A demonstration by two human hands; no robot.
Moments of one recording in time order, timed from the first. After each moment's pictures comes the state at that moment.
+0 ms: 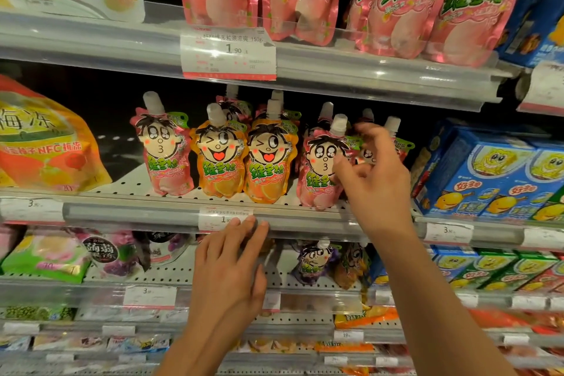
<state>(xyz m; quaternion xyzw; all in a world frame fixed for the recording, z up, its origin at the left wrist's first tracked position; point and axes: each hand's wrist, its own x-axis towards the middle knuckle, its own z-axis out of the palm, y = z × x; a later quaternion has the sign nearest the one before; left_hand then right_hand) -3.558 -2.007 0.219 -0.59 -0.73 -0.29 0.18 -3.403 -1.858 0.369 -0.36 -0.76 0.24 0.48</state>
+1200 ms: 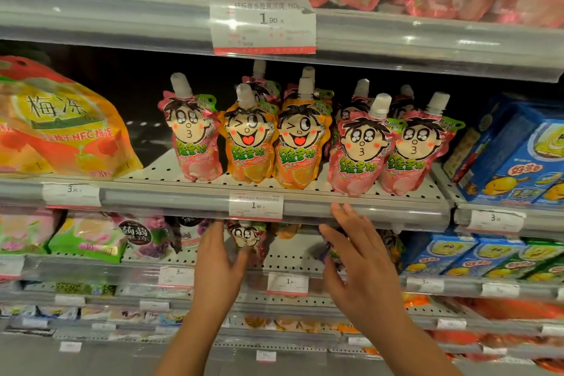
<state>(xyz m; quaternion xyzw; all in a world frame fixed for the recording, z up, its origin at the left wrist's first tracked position) -3.618 -2.017 0.158 -0.39 -0.80 -0.45 -0.07 -3.394 -1.910 0.224 -0.27 -0.90 0.06 0.32</state>
